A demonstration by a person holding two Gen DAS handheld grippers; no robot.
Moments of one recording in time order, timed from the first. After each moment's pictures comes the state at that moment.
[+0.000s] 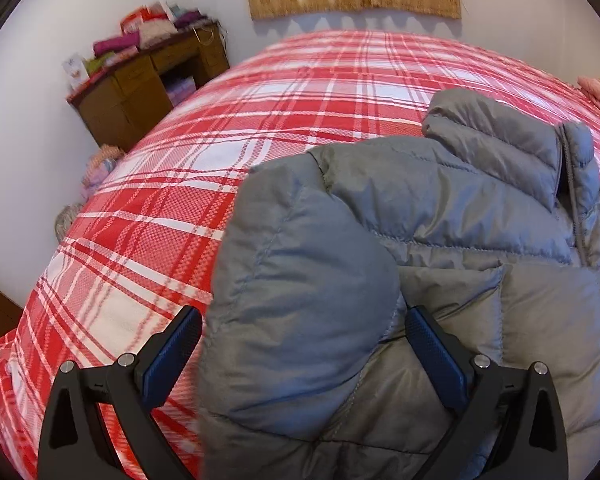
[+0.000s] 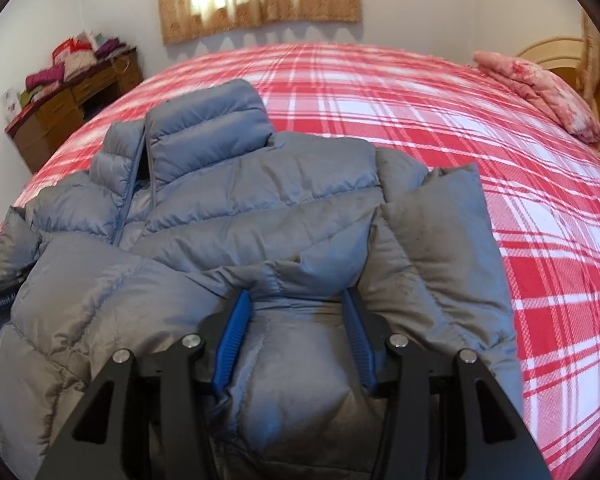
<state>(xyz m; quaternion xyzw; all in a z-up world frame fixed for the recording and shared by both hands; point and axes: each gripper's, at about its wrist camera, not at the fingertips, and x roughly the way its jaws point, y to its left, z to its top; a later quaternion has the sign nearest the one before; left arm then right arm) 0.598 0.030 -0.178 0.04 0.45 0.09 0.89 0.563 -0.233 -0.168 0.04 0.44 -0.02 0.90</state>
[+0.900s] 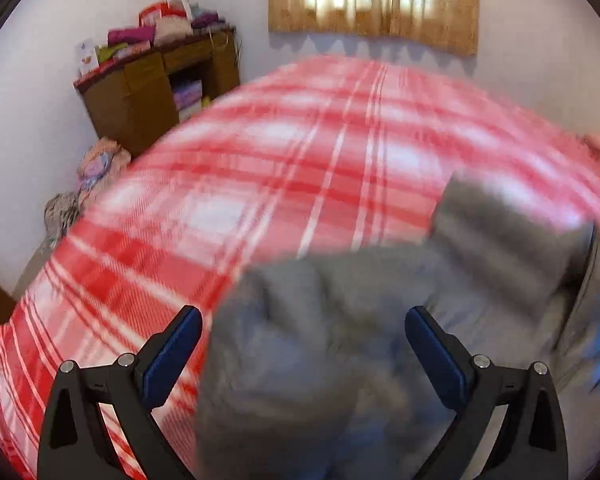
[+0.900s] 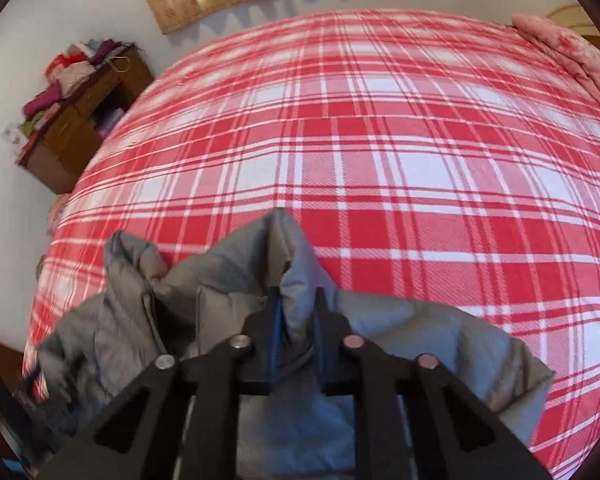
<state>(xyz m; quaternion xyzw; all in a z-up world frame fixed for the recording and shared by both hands) 0.640 0.033 -0.137 -0.02 0.40 0.09 0.91 0.690 -0.255 -0.121 0.12 0.47 0.04 0.87</state>
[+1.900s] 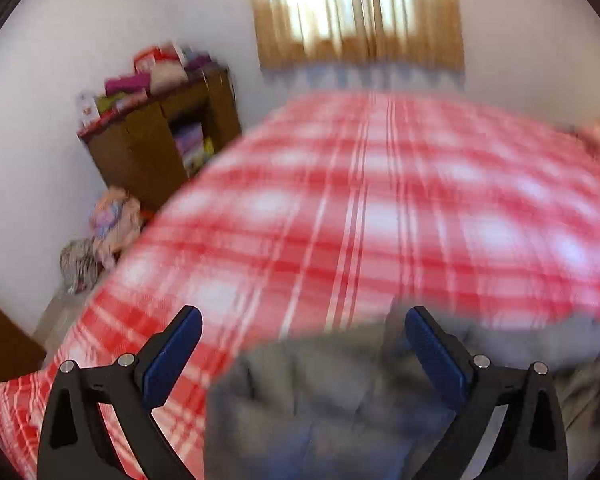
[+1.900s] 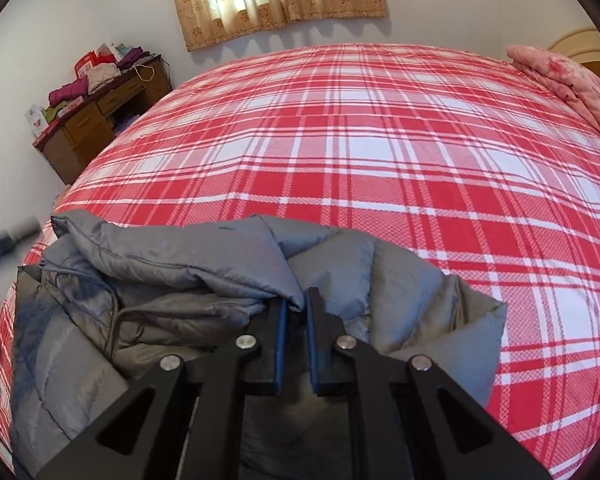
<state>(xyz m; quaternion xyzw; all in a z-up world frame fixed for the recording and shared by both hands) 0.659 -0.006 -0.080 0.04 0.35 0.10 0.93 0.630 -0.289 -0.158 0.08 0.41 0.05 0.91</state>
